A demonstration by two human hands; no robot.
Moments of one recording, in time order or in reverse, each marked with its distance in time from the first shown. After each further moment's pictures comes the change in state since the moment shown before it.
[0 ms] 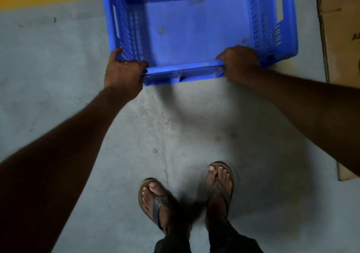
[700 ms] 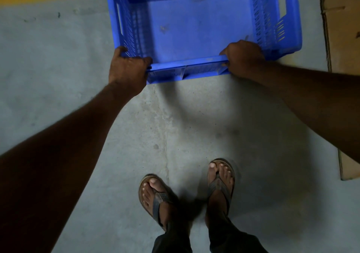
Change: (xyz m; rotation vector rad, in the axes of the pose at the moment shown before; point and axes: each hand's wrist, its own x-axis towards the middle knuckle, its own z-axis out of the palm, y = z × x) left_hand -0.006 0.008 -0.001 0.010 -0.046 -0.044; right_hand 0.003 0.008 0.005 0.006 -0.021 -0.036
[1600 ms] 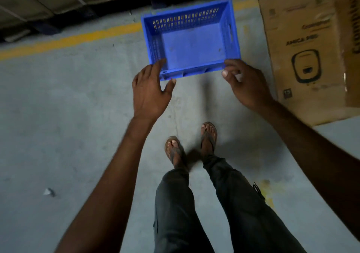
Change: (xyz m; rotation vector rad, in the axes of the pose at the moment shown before) left_hand -0.222 0.074 -0.397 -0.648 0.235 -0.257; right_hand -0.356 -0.058 -0.267 0.750 0.375 0.124
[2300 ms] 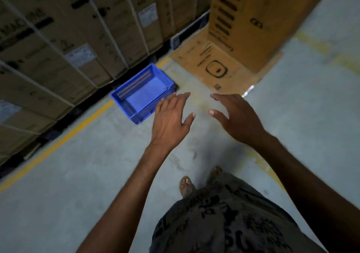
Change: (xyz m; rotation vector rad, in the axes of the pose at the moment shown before) left_hand -0.323 0.230 -0.195 0.090 -0.159 0.786; right_hand -0.488 -0.148 -0.160 -0.236 0.444 0.062
